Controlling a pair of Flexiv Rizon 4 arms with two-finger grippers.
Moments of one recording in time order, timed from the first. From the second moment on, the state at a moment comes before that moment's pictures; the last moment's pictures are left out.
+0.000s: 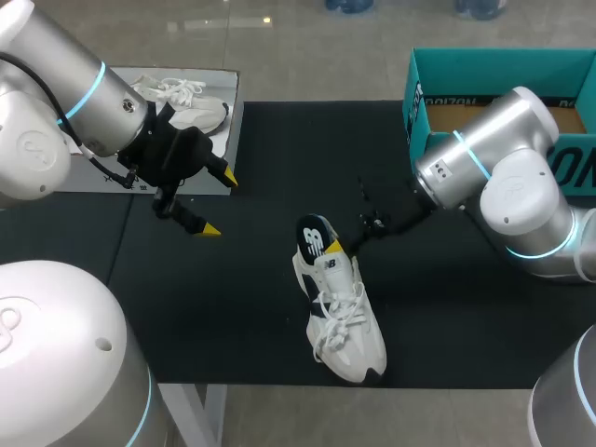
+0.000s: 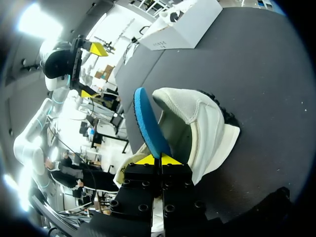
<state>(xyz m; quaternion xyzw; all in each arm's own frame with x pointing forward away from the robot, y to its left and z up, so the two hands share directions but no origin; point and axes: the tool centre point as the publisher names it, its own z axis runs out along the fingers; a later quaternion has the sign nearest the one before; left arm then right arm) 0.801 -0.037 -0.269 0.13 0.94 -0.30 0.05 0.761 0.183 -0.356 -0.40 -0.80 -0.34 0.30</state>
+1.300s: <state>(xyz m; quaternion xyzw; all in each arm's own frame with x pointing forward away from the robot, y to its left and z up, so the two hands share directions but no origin) 0.801 -0.037 -0.269 0.13 0.94 -0.30 0.05 0.799 0.184 -0.338 -0.38 -0.82 -0.33 0.27</state>
